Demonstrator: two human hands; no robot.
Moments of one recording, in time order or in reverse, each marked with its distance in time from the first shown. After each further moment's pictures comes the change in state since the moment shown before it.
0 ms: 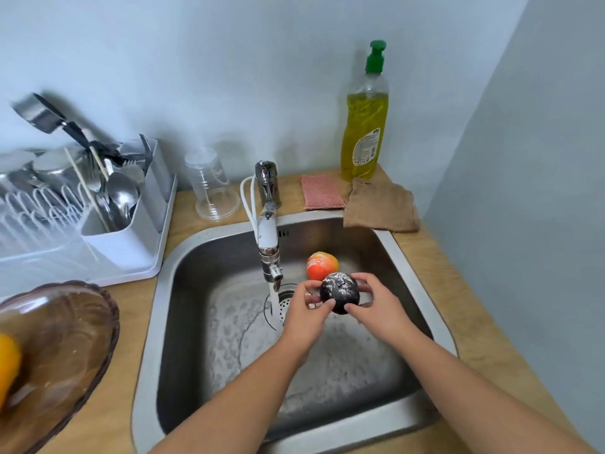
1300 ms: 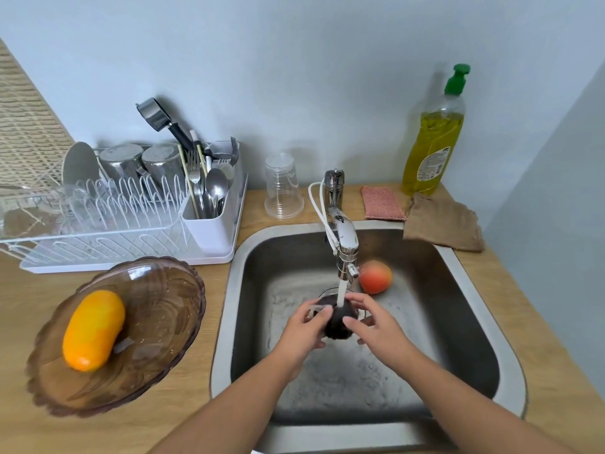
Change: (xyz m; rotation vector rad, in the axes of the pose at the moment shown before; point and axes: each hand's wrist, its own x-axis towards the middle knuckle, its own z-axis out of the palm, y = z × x) left_hand -0.043 0.003 -0.101 -0.097 -0.015 -0.106; right_hand -0.030 -0.042 0.077 0.209 -0.250 -0.134
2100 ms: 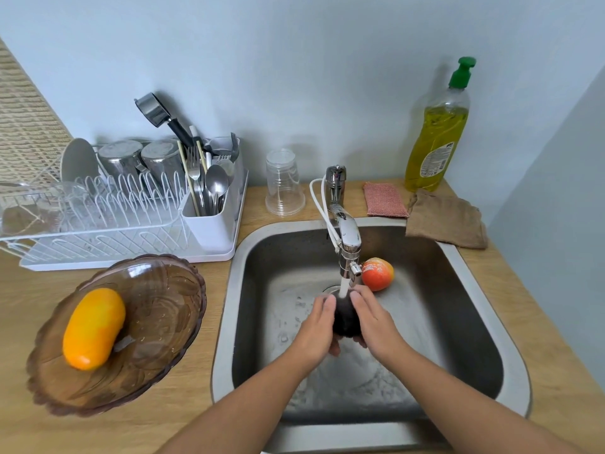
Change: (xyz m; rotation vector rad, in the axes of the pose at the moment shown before) left_hand 0.003 0.001 0.014 0.317 -0.062 0.075; right_hand 0.008 -0.008 0.014 0.013 0.081 -0.027
